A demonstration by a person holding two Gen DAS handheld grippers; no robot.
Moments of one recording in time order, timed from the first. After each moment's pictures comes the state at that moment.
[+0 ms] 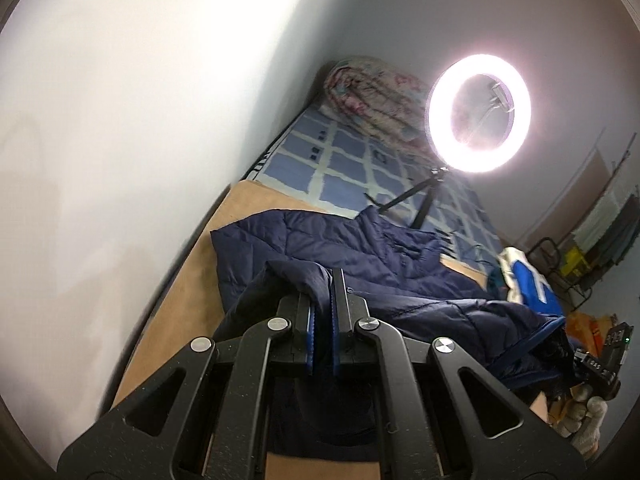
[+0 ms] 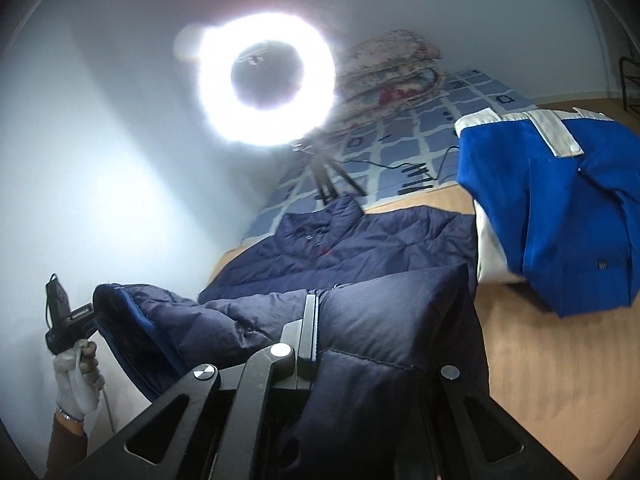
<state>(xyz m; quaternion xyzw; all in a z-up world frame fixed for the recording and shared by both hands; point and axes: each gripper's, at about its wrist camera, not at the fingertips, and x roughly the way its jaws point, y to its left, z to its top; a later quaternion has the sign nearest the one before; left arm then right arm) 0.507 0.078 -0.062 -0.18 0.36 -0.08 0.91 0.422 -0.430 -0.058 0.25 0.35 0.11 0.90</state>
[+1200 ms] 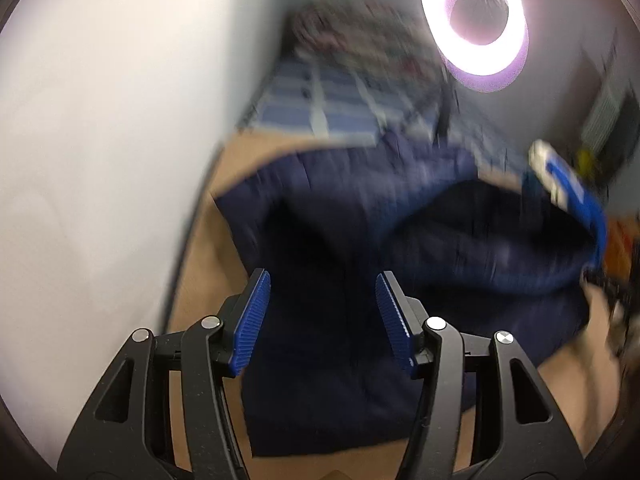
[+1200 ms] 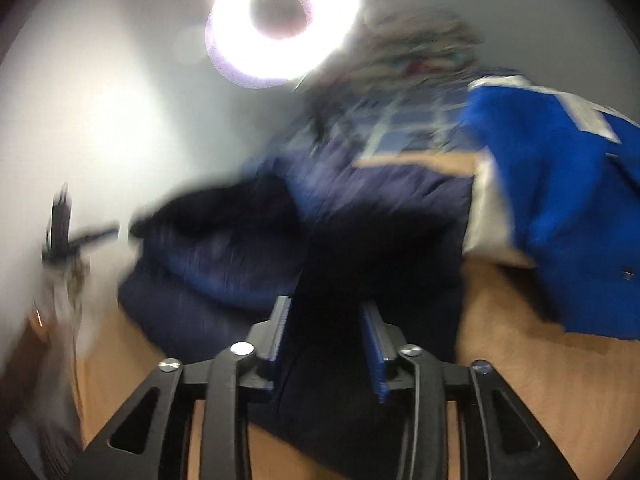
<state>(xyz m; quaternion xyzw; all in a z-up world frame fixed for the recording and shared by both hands) 0.528 0.076 -0.161 -0.02 0.43 -0.14 0.89 0.430 -0.423 -0.140 0.11 0.41 0.19 0.89</state>
